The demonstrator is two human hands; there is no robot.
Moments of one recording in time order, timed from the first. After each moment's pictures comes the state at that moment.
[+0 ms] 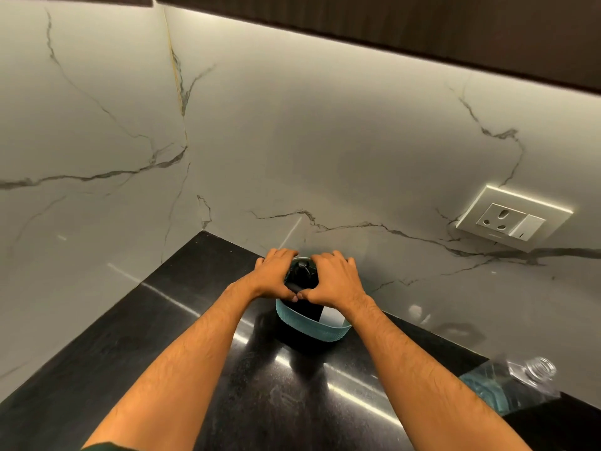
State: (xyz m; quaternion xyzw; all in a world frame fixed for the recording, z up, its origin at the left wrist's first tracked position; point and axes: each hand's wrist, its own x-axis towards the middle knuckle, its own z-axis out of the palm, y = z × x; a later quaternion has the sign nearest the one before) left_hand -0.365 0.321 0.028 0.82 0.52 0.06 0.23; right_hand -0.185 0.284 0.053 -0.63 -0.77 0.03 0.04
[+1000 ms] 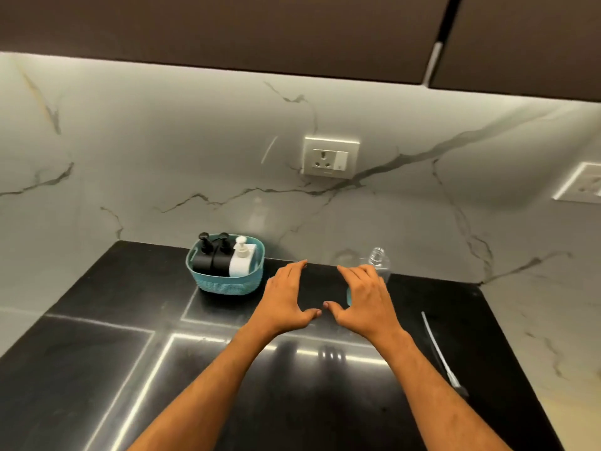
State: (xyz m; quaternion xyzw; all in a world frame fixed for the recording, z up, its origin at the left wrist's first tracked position) left_hand -0.174 0.088 0.036 0.86 0.40 0.21 0.23; right_hand 0.015 -0.002 0.057 -0.73 -0.65 -0.04 0.23
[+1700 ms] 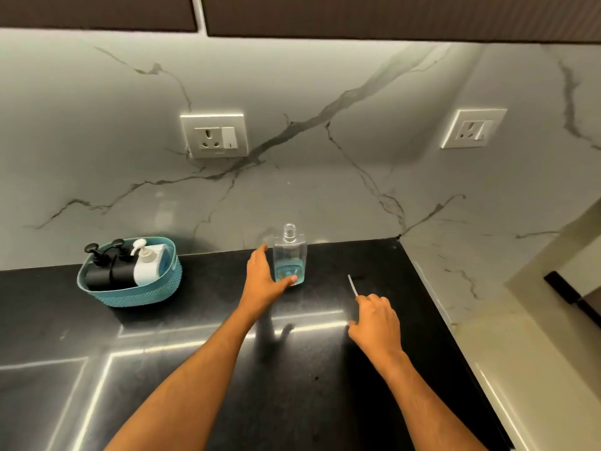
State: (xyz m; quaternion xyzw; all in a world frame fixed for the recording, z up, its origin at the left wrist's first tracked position) left_hand -0.033 0.077 -0.005 0.78 0.44 0.23 0.38; right_hand 0.127 -0.128 -0.013 -0.90 -0.42 0.05 0.09
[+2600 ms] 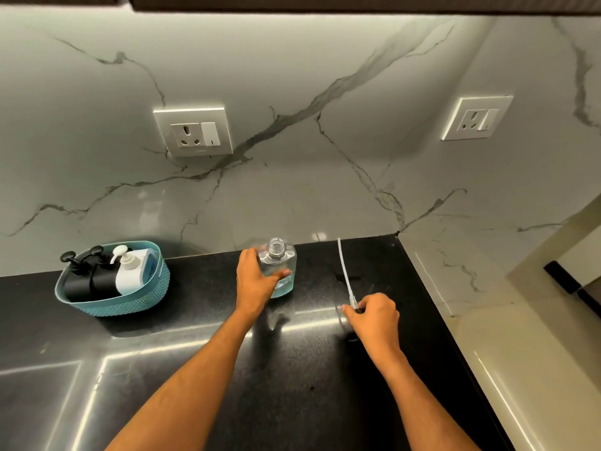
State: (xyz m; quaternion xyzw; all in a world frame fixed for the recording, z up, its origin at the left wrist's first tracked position) left_hand -0.014 0.093 -0.016 0.72 0.45 0.34 0.40; right_hand 0.152 -0.107 -0.027 -0.91 -0.30 0.10 0.28
